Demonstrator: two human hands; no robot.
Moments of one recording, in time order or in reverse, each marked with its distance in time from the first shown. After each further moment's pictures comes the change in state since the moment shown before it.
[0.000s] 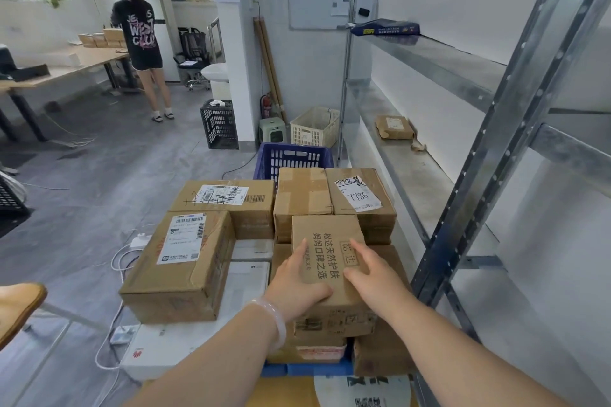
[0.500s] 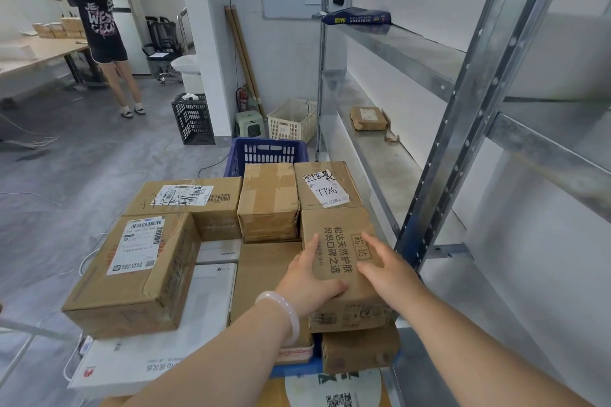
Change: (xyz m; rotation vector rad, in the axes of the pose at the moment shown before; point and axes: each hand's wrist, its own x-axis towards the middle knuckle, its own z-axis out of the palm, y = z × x) left_hand 0.030 0.027 0.065 0.069 -0.094 0.038; right_hand -0.003 0.033 -0.066 -0.050 0.091 0.094
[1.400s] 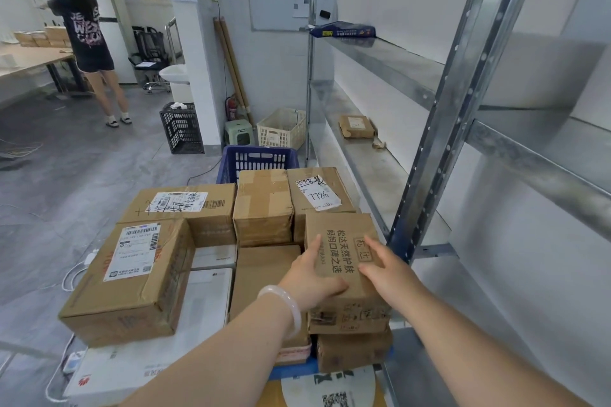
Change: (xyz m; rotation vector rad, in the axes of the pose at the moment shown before) left_hand -0.014 0.018 -0.003 -0.035 -0.094 0.026; right_hand -0.029 -0.016 -0.011 0.009 0.038 0.042
